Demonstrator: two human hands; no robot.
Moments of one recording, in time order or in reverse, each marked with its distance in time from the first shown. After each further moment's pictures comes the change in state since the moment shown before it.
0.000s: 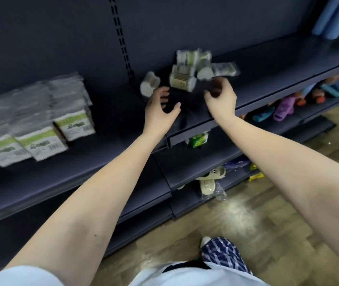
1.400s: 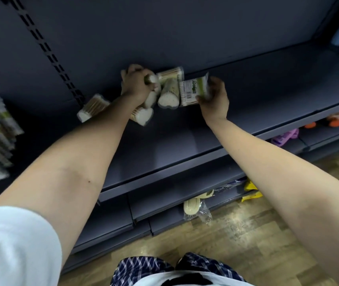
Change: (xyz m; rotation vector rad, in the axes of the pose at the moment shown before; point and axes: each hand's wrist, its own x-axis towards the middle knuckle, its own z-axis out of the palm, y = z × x) left_hand 0.227 -0.017 0.120 0.706 -0.087 -0.124; right_hand 0.185 0.116 -0.005 0.116 -0.127 0.131
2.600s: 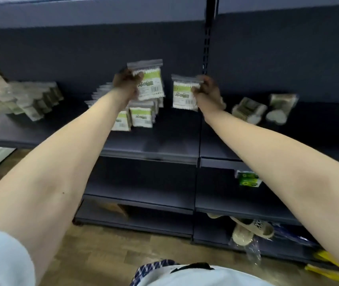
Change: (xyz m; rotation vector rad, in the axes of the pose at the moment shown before) left_hand -0.222 -0.170 -0.248 -0.785 0.500 -0.494; right_hand -0.182 -0.208 0.145 0.384 -0.598 -0.137
